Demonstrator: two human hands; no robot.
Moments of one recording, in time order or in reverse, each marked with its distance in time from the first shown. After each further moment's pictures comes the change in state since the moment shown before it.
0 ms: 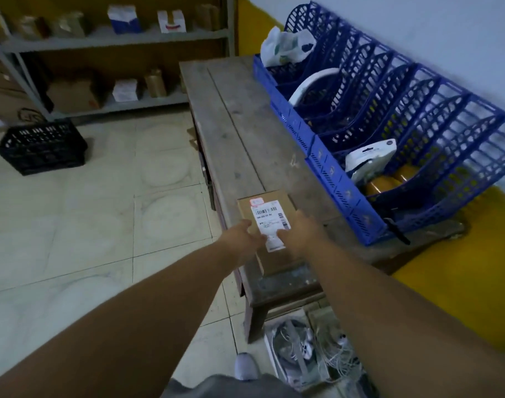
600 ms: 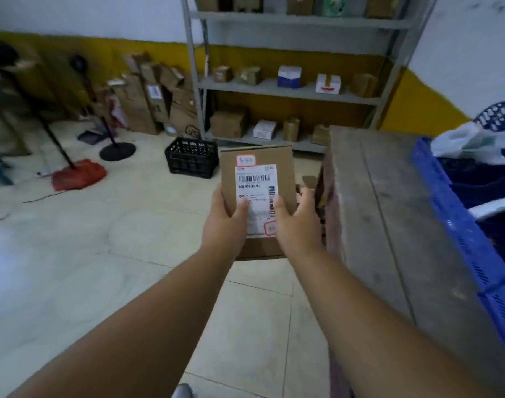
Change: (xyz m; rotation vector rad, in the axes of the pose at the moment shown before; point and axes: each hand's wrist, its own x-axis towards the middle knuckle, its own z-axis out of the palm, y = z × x) left_hand -0.017 -0.025 -0.287 -0.535 0.900 0.234; right_hand 0.010 -0.342 0.058 0.576 0.059 -0.567
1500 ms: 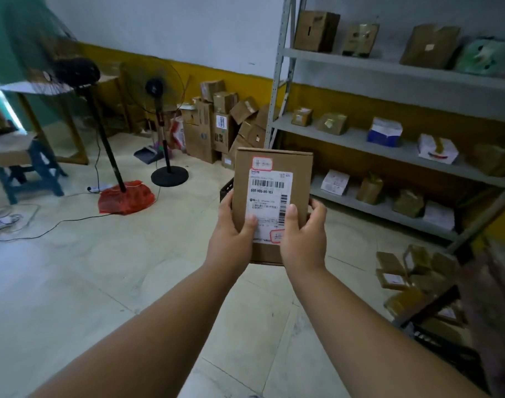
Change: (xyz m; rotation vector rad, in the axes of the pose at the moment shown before) left_hand 0.509 -0.001 -0.217 -0.032 0.147 0.100; right_hand 0.326 -0.158 0.461 0.092 -0.047 -0.158
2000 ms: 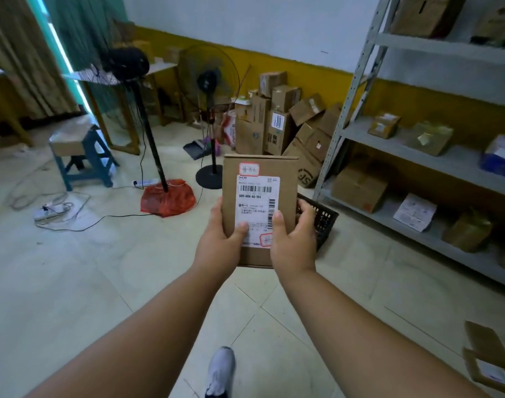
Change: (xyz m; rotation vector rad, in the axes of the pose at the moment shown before) left_hand 0.344 -0.060 -0.068 0.093 0.202 -0.121; right_hand 0.246 0.004 0.295 0.128 -0.304 -0.053
